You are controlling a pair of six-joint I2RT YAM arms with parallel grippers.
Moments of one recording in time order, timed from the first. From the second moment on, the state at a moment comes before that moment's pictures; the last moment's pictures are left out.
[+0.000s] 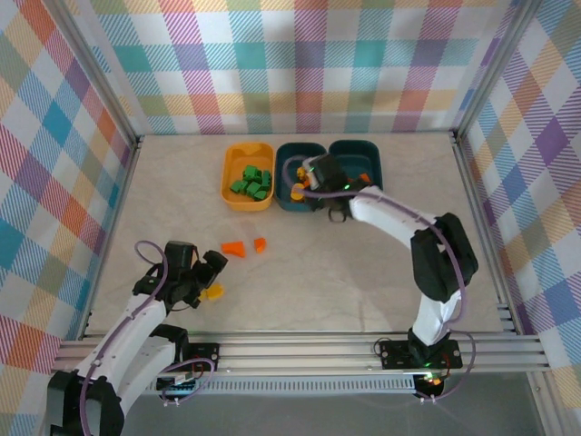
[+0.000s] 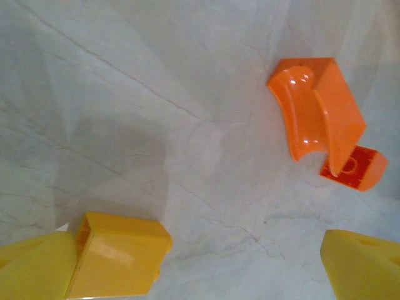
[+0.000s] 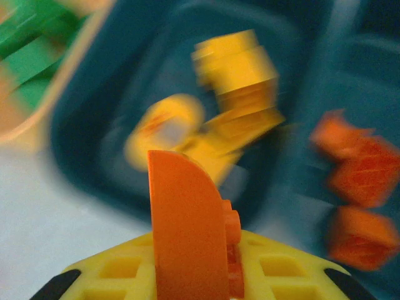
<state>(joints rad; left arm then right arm) -0.19 0.80 0.38 -0.56 0.18 -1.11 0.55 1.81 1.39 -0.41 0.14 0.17</state>
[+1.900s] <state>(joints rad) -0.19 0.60 0.32 -0.76 0.07 -1.14 0.97 2.11 1.46 -0.35 0.25 0.35</state>
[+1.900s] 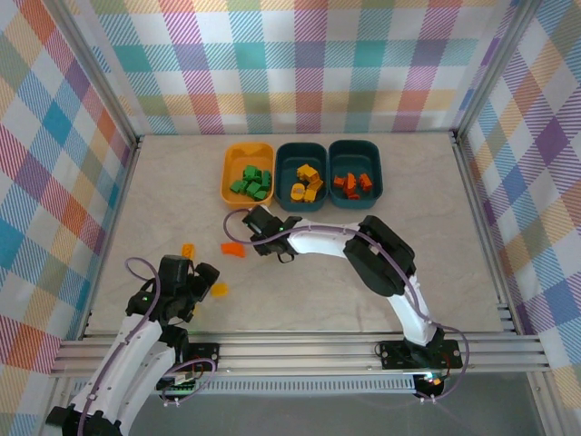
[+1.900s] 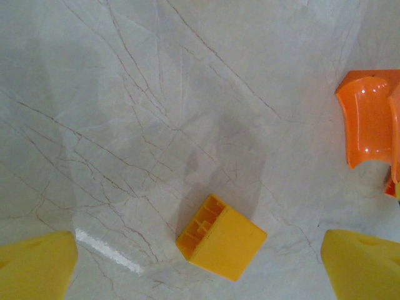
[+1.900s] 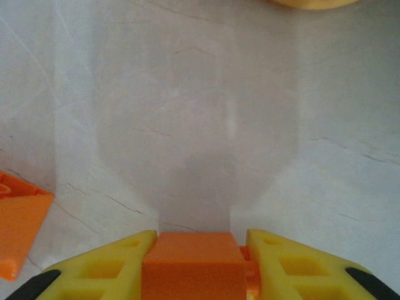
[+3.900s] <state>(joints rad) 0.12 0.72 0.42 -0.79 0.27 -1.12 0.99 2.35 1.80 -0.40 0.02 0.05</state>
